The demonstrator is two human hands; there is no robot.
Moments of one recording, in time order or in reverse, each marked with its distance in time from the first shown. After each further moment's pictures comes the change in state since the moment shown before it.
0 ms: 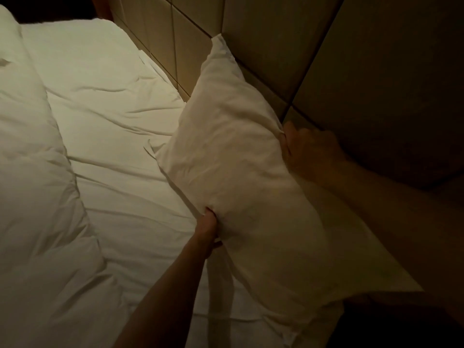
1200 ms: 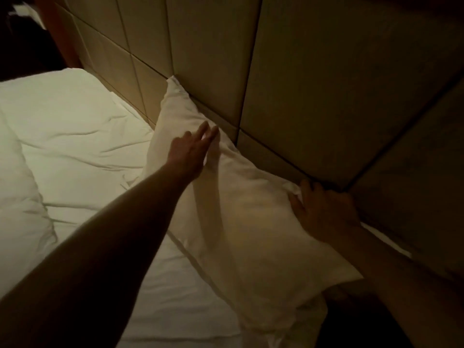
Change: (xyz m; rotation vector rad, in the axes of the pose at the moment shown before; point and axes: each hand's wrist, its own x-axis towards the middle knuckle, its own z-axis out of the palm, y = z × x) left_hand -0.073 0.201 0.076 1.736 0.429 1.483; right_hand -0.145 0.066 -0.002 -0.160 0.071 0.223
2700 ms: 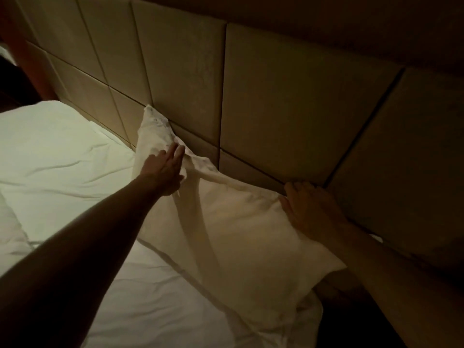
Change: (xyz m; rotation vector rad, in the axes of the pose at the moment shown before) left_hand 0.003 -0.023 -0.037 0.120 -0.219 0.002; right_hand 0.005 0.012 -0.029 -0.014 0.133 -0.025
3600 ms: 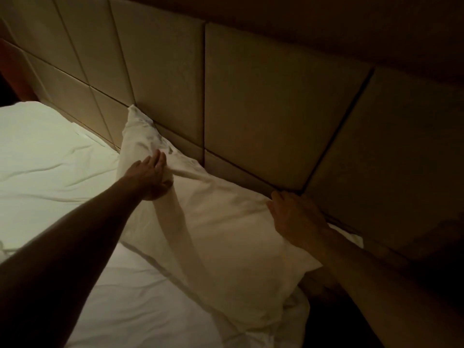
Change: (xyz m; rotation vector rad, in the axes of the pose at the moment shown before) left_hand 0.007 -0.003 0.019 -0.075 -0.157 0.009; right_hand -0.019 -0.002 0.002 0.097 -0.090 0.075
